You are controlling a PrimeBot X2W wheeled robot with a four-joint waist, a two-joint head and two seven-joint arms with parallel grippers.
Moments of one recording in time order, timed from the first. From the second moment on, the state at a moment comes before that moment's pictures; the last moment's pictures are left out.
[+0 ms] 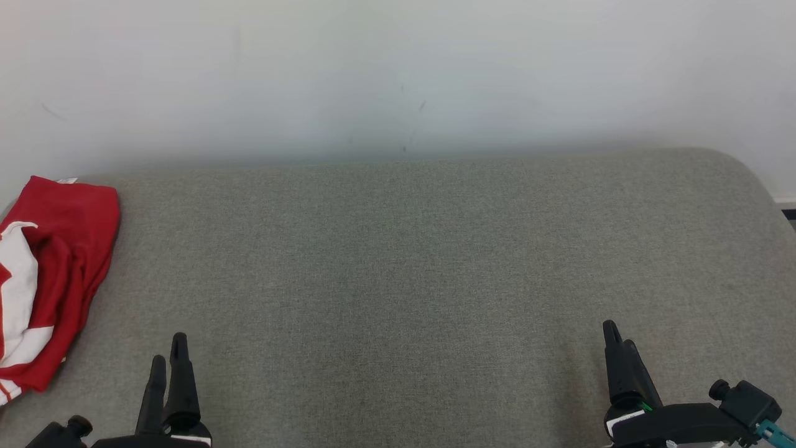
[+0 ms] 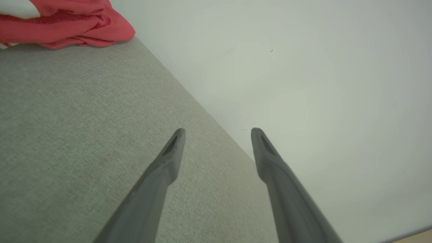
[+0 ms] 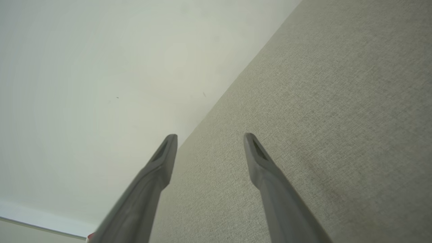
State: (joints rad) left arm -0.04 0.05 0.07 0.15 -0.98 -0.13 -0.10; right arm -0.03 -0.05 0.00 0.21 0.97 0.12 -0.07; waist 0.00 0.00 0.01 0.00
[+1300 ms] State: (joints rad) left arm -0.02 0.06 -0.03 0.13 -0.33 0.00 -0.19; right arm -0.01 -0.05 -0.02 0.16 0.34 0.13 -0.18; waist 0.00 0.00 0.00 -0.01
